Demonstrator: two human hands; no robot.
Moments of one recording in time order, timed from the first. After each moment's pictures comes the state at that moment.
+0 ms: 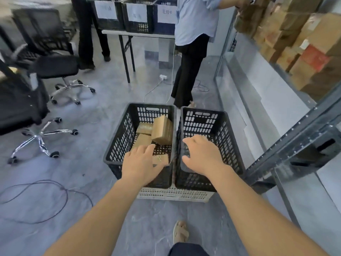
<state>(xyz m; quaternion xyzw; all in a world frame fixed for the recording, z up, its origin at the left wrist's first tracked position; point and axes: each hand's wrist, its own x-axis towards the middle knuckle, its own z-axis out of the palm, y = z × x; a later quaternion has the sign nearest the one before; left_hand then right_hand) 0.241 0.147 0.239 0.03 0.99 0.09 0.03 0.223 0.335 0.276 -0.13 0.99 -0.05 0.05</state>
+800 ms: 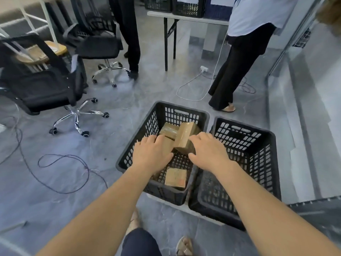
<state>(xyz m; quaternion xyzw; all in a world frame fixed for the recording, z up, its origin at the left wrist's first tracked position) 0.092 0.128 0.223 -0.09 0.99 0.09 0.04 0.040 0.300 0.247 -0.26 0.96 -0.04 0.11</state>
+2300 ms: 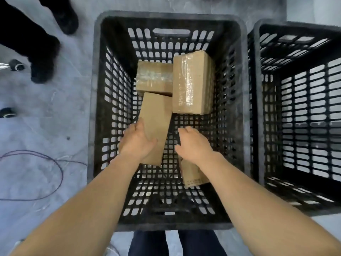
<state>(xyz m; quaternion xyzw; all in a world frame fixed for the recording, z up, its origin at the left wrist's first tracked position) -0.094 0.012 -0.091 -0.10 0.92 0.16 0.36 -0.085 0.179 -0.067 -0.01 0.91 -0.14 0.40</state>
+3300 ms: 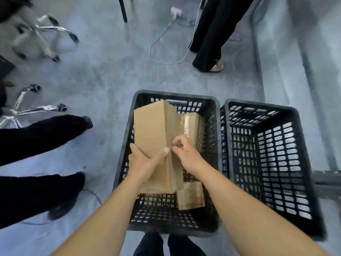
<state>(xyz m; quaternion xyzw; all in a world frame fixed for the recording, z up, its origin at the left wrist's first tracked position) -0.083 0.021 0.080 -0.32 0.77 0.50 0.23 -0.111 0.173 0.090 0.08 0.79 -0.51 0.32</state>
